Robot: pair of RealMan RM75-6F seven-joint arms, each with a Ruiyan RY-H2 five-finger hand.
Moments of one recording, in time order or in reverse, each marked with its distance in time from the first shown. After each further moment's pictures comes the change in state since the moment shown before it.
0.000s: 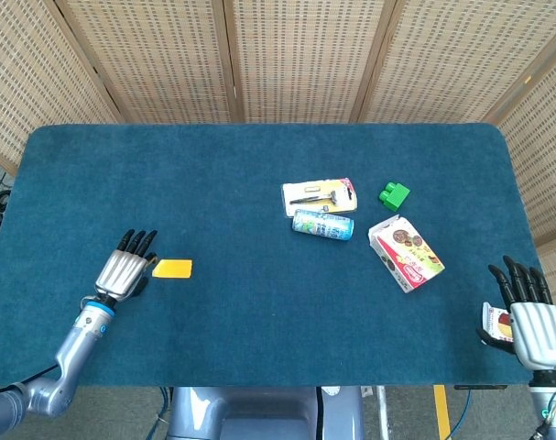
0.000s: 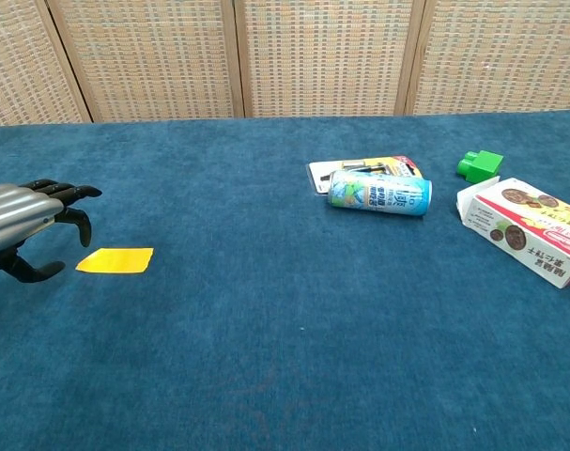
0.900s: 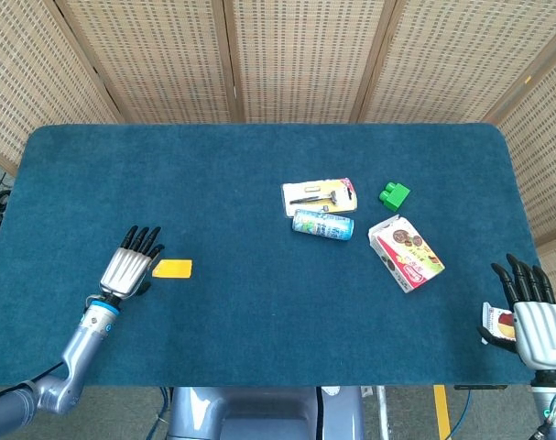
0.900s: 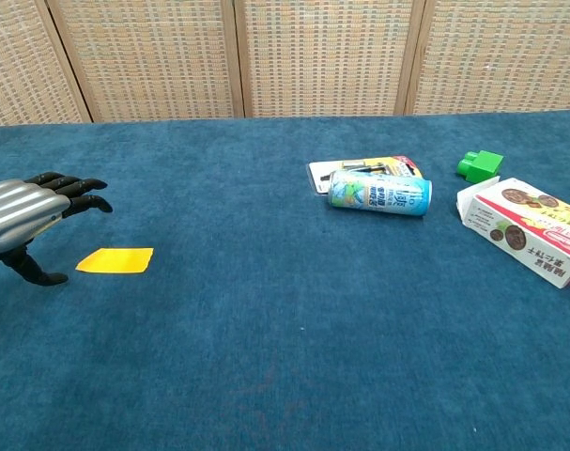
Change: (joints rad) left arm -0.002 -0.068 0.006 0.091 0.030 0.069 -0.012; right arm -0.004 -0.006 0.006 0.015 -0.009 0.019 0.029
